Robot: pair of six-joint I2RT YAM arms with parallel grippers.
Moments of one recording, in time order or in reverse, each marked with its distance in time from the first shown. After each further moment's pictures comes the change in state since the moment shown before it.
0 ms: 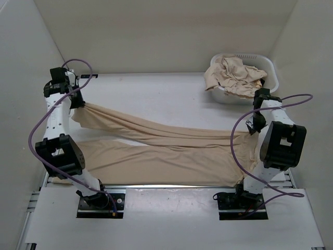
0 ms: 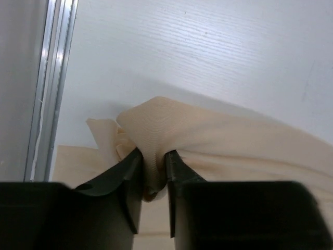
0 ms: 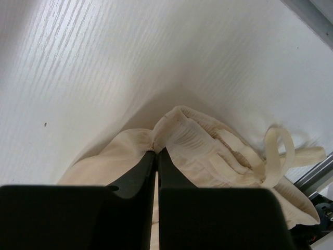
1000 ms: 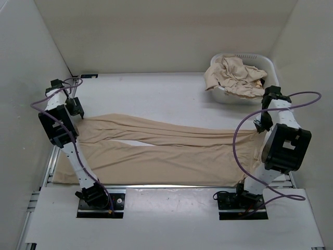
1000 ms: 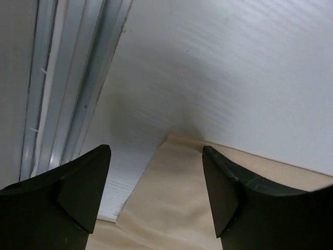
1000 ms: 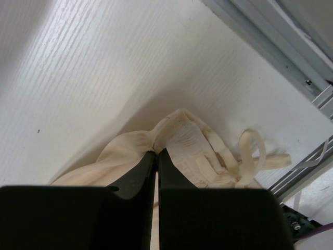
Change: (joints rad) left arm 0.143 0.674 0.347 -0.059 -0.087 -0.002; right arm -0.066 -0.032 0.034 -0.003 -0.001 -0.150
